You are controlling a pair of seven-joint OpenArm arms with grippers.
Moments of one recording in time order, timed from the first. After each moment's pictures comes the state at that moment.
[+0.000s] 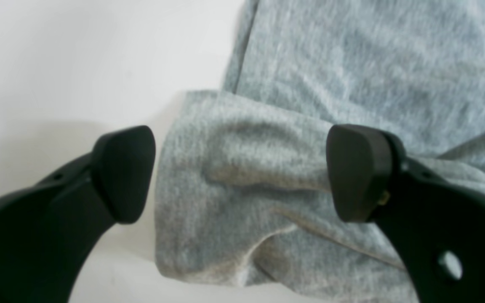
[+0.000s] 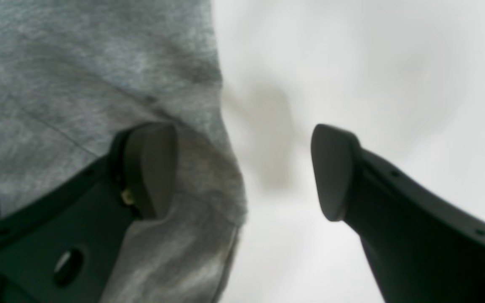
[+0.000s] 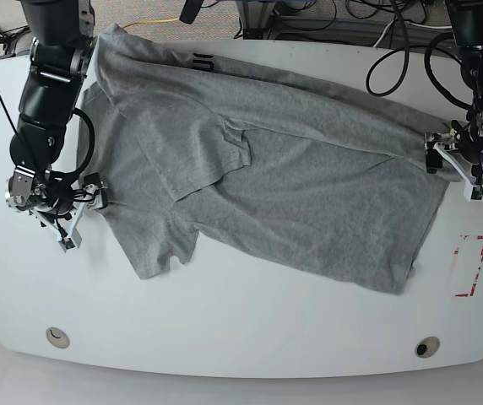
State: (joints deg) left arm 5.1 -27.9 -17.9 84.9 -19.4 -19.0 46.9; right arm 20.8 21.1 16.0 61.8 7.7 41.1 -53.7
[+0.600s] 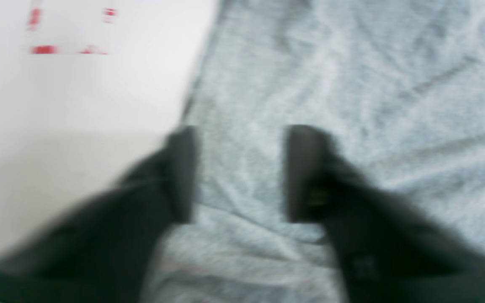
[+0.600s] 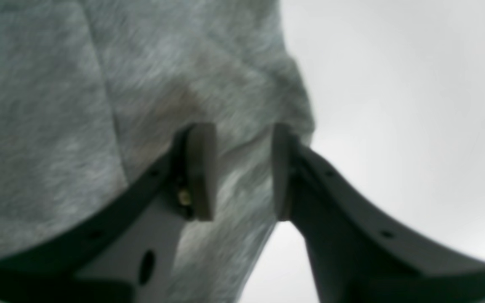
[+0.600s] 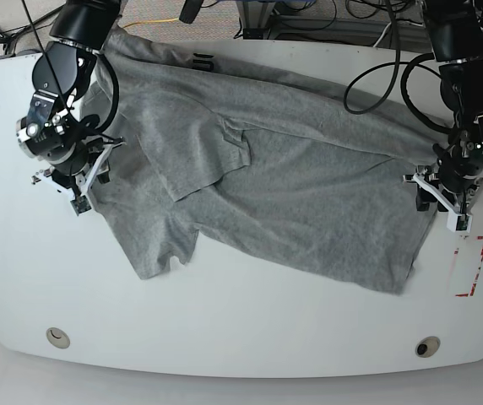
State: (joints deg) left arm -2.0 -20.7 -17.6 89.6 -19.3 -18.9 47.1; right arm -0.3 10.1 23.5 102.4 8.3 41.1 -63.6
